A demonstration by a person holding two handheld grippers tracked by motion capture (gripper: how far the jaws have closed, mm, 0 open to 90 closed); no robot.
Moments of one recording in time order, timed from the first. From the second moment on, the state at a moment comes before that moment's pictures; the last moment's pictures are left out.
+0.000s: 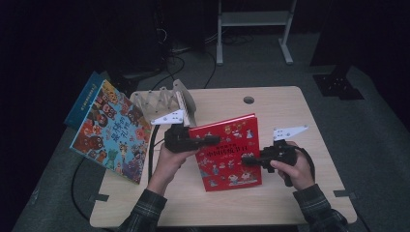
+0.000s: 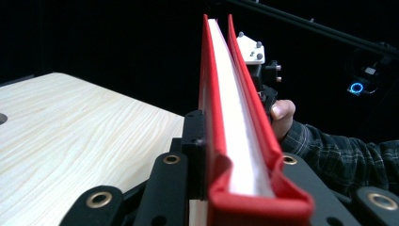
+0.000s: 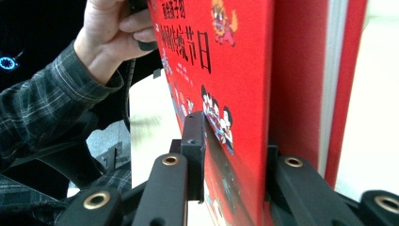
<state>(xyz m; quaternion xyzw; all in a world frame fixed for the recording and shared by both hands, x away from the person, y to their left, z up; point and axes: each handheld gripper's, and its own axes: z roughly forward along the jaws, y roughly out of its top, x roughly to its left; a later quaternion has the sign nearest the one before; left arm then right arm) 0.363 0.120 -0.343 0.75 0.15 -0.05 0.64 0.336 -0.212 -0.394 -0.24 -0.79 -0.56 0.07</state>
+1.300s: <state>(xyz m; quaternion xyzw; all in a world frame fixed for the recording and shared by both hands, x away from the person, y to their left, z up) 0.350 0.128 -0.330 0.76 0.20 0.01 0.62 0.348 -0.254 -0.405 -0.30 -0.80 -0.51 -0.07</state>
